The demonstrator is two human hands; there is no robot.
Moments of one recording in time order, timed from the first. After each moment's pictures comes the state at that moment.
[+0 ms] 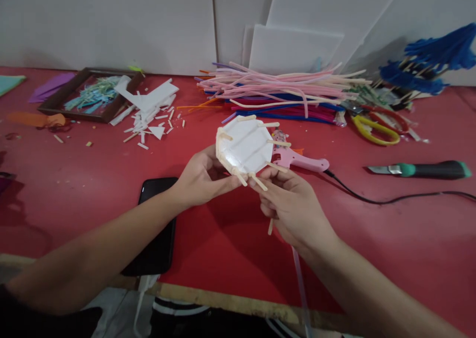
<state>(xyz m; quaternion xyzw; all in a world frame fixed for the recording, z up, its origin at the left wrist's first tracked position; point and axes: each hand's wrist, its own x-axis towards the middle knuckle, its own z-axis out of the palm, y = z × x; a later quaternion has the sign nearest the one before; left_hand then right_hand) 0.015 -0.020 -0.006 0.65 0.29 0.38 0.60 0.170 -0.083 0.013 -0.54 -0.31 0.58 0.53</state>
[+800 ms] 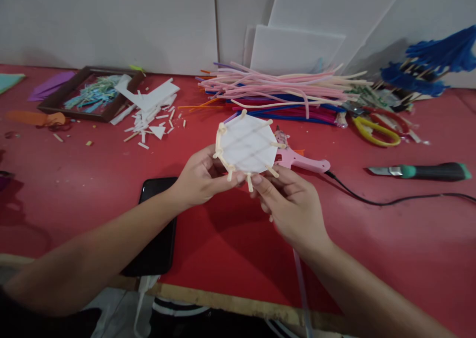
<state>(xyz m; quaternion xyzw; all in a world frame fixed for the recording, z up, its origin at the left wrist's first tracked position) 0.013 -0.020 -0.004 0.62 0.26 0.40 0.62 0.179 -0.091 -0.005 -0.57 -0.44 0.47 0.50</state>
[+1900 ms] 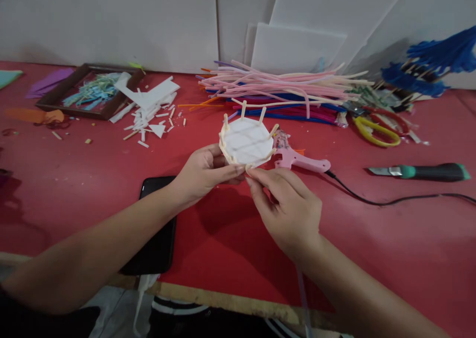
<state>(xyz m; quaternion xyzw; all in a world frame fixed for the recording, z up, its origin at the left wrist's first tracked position) 0.018 -0.021 0.005 0.47 0.35 0.37 0.72 0.173 -0.093 0.005 -0.53 -0.73 -0.04 0.43</state>
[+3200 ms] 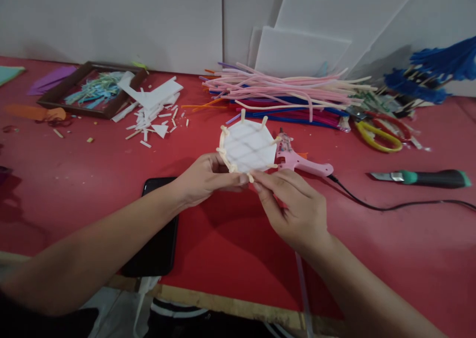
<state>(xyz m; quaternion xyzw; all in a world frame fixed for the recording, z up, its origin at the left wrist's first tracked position) 0.013 -0.018 0.003 0.44 0.30 0.31 0.79 0.186 -0.085 0.003 -0.47 -0.78 -0.01 0.42</state>
